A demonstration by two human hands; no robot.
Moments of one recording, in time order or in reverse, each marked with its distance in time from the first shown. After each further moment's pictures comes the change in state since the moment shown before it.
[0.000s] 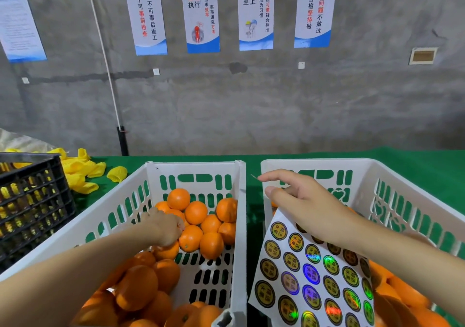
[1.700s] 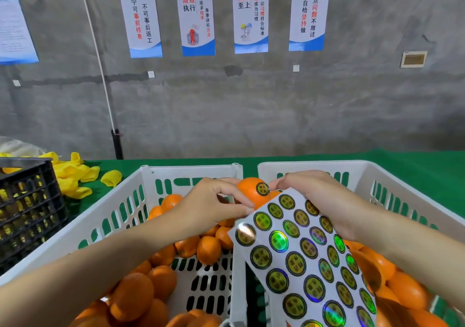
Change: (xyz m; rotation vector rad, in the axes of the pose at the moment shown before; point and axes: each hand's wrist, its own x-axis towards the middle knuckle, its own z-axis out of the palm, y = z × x) left_hand -0.098 0.087 -0.083 -1.179 0.339 0.888; right_hand 0.020 -0.012 -0.017 0.329 0.050 0.540
